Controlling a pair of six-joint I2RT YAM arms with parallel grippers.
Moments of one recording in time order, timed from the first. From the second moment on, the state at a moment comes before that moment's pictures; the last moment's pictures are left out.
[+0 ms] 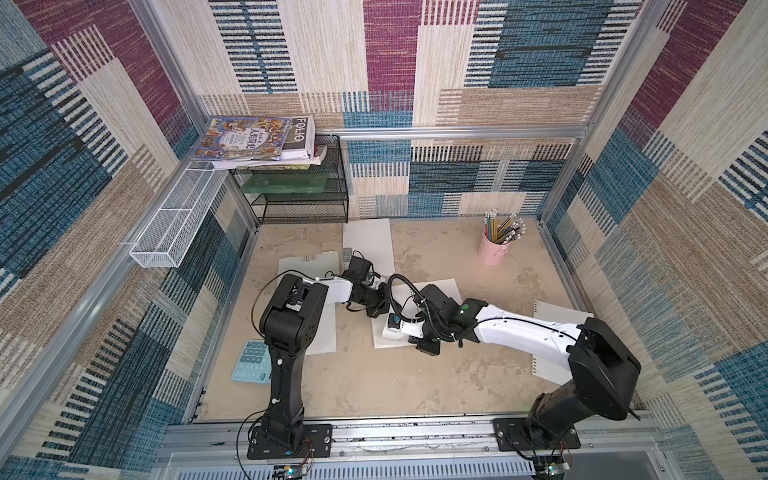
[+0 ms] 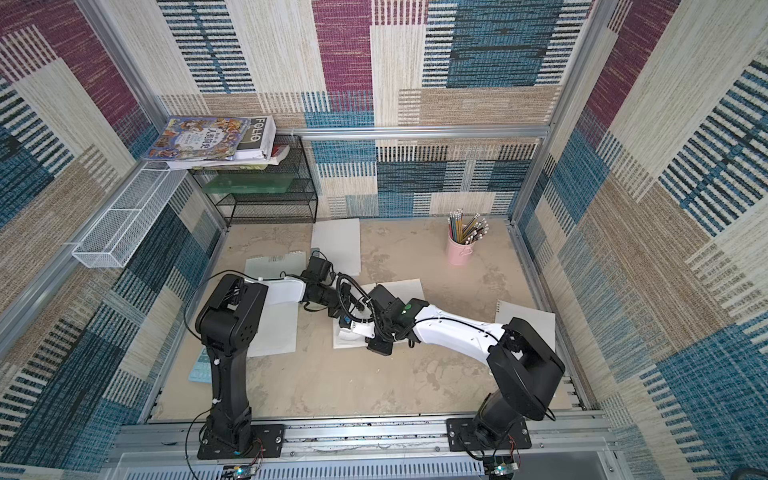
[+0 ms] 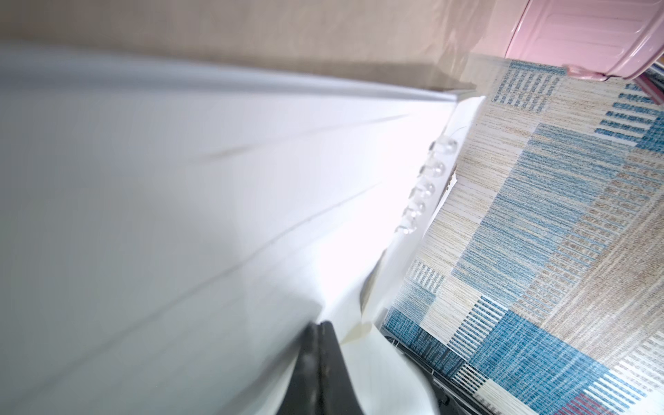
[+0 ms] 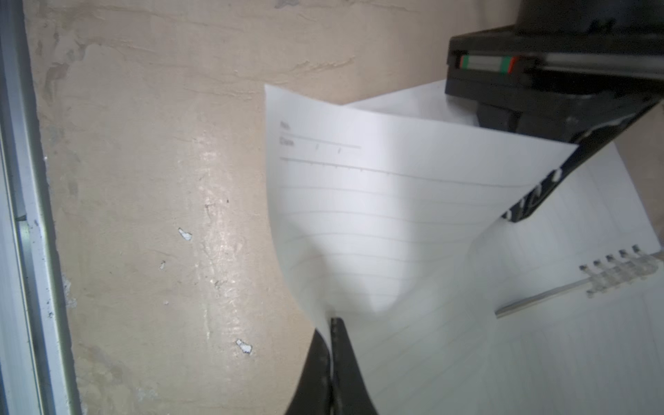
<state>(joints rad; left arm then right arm) -0.35 2.11 1.20 -0.22 0.84 -0.81 0.89 1.57 1.00 -0.51 -0.18 -0.52</state>
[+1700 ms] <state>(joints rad) -0.22 1.80 1.07 -0.34 0.54 -0.80 -0.46 1.24 0.82 -0.72 -0.02 0.26</state>
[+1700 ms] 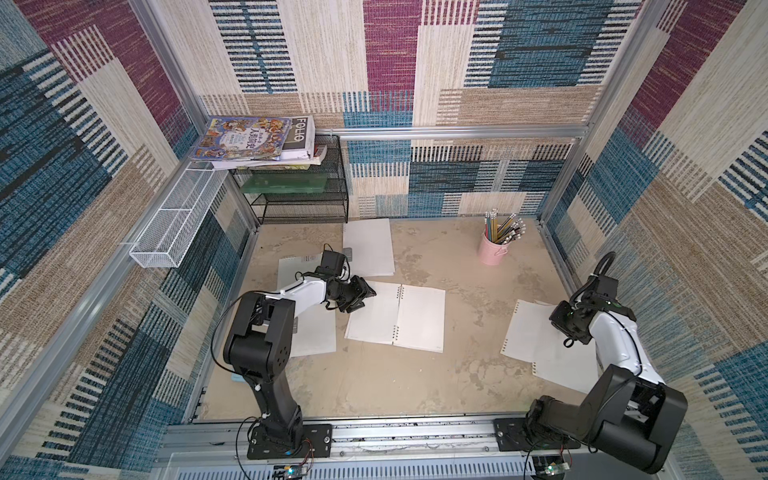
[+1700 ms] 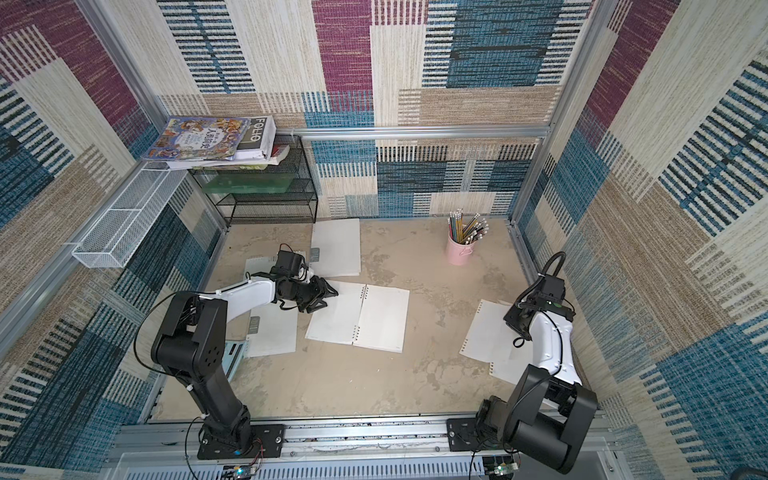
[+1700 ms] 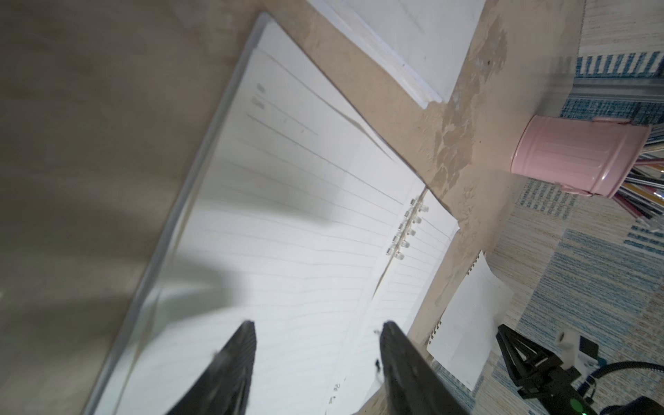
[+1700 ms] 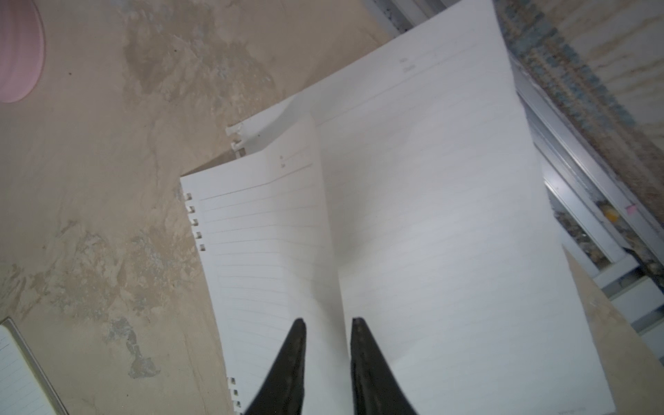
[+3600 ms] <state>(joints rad) -0.18 1.95 1.16 -0.26 0.86 -0.89 0.38 1.81 0.99 -0.11 -0.44 0.40</state>
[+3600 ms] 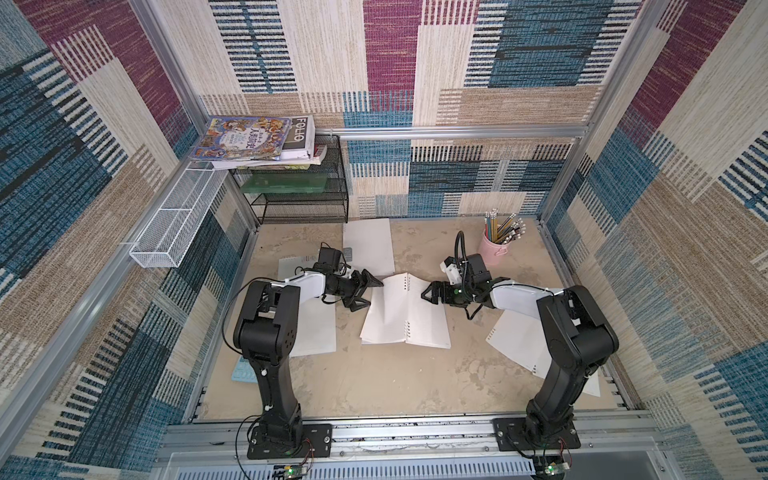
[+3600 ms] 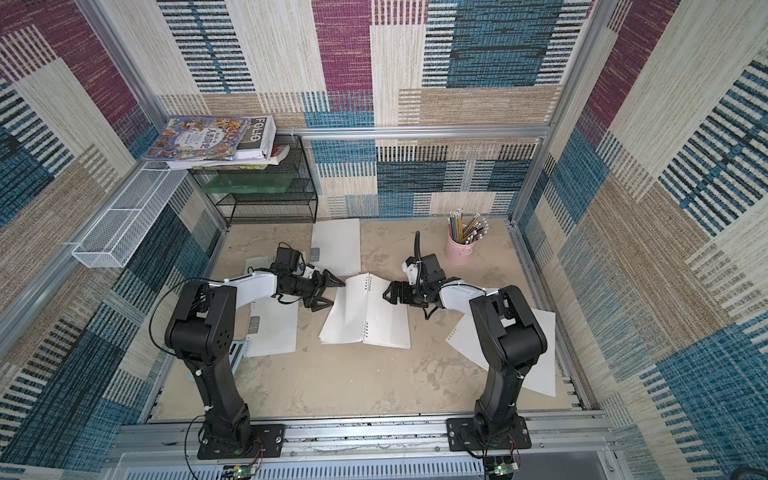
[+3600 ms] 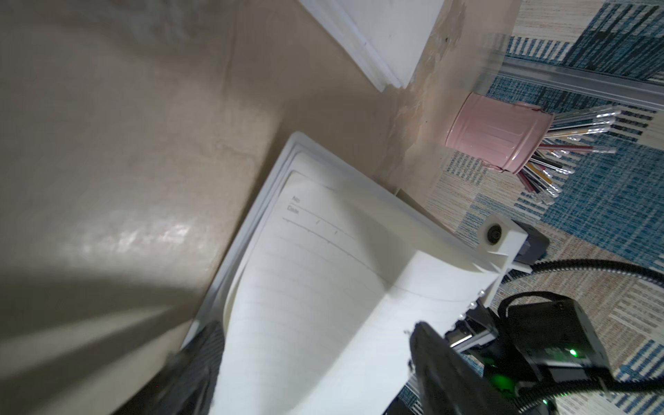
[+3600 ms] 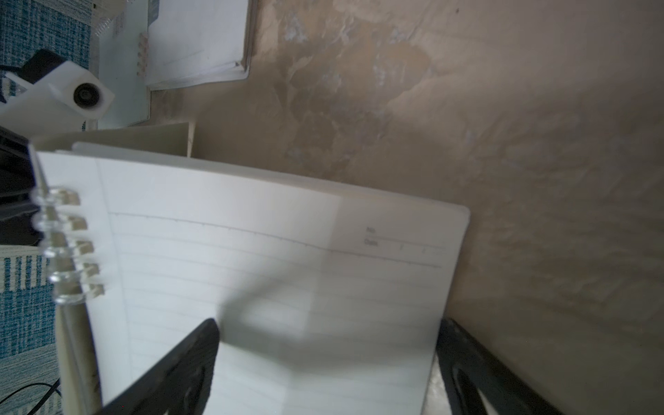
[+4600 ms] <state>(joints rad) -0.26 1.92 1.11 -0.05 0.91 -1.09 0.47 1.94 1.14 0.00 -0.69 0.47</state>
